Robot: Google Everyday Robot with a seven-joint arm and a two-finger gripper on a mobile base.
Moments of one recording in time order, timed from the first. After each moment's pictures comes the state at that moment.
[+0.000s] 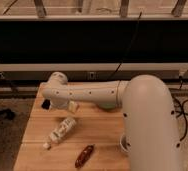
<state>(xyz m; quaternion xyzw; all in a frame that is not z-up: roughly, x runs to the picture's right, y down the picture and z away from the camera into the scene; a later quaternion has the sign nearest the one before) -0.161 0.128 0.831 -0.18 -0.21 -0.63 0.73</state>
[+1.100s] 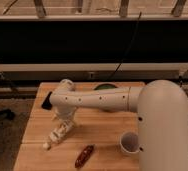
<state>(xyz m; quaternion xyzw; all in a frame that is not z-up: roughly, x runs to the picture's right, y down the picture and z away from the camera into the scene) -0.156 0.192 0.805 -0.23 -0.27 -0.59 0.73</state>
